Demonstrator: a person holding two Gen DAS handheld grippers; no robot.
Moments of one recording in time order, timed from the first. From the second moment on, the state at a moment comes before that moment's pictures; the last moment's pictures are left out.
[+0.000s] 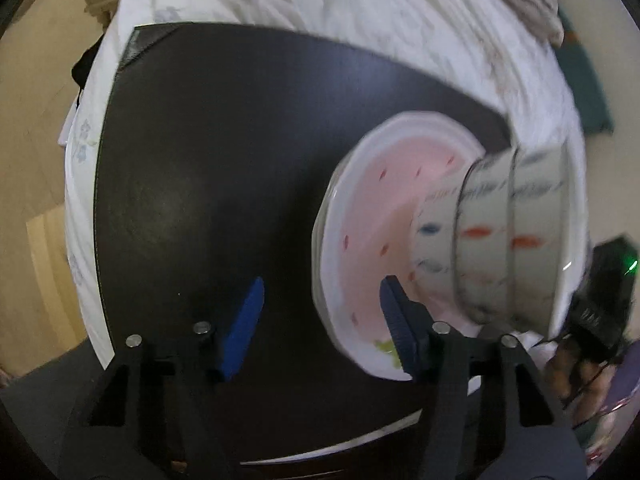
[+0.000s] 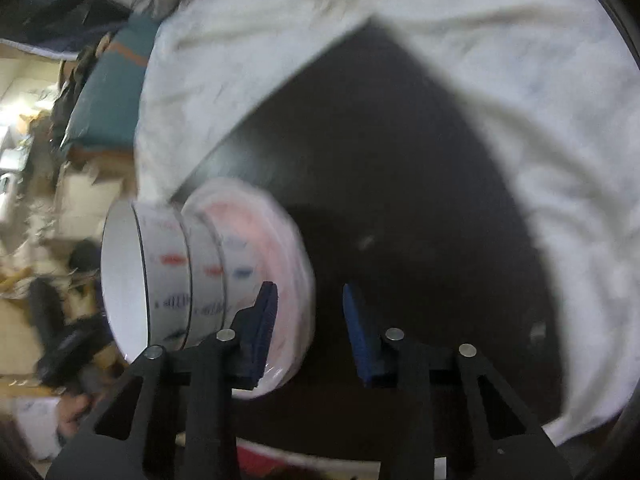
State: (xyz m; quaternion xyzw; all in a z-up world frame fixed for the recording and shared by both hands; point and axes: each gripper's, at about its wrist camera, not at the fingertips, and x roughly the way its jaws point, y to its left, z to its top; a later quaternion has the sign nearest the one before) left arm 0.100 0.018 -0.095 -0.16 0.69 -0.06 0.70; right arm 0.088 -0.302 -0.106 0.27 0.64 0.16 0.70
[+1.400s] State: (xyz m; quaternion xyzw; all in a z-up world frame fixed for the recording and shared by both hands) left arm 0.214 -0.010 -0.130 -0.16 0.70 -0.07 0.69; right arm 0.201 -0.262 -0.139 0.23 0.65 0.14 0.71
